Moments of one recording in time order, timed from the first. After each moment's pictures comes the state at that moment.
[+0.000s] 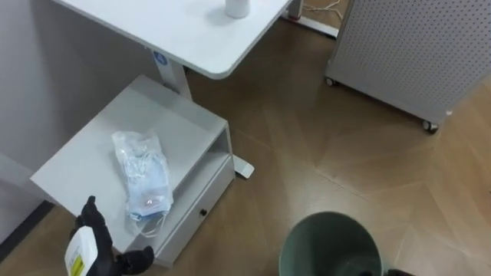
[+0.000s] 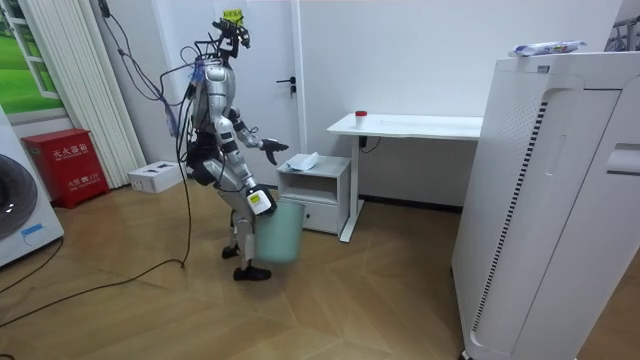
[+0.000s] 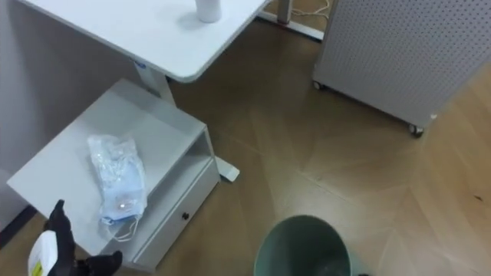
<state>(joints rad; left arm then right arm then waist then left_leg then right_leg) -0.32 0.23 -0.21 1.14 0.19 -0.32 0.84 -0.28 -0.28 0.19 1.20 0.57 -0.21 -0.17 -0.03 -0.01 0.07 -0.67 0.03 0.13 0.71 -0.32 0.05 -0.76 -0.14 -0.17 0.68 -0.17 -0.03</state>
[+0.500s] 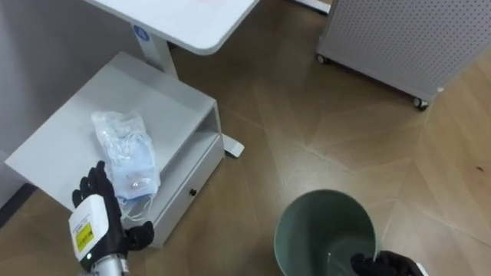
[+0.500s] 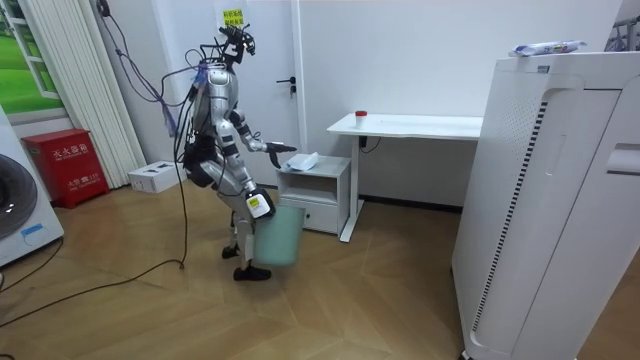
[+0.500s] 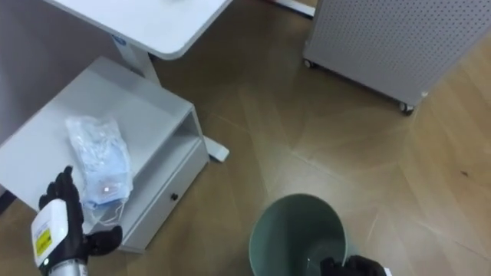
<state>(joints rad) -0.43 0.27 -0.31 1.20 0.38 -0.31 0.96 -0.33 -0.29 0.26 1.20 0.67 -0.21 -0.15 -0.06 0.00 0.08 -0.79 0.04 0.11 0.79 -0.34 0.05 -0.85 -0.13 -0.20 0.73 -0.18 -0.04</state>
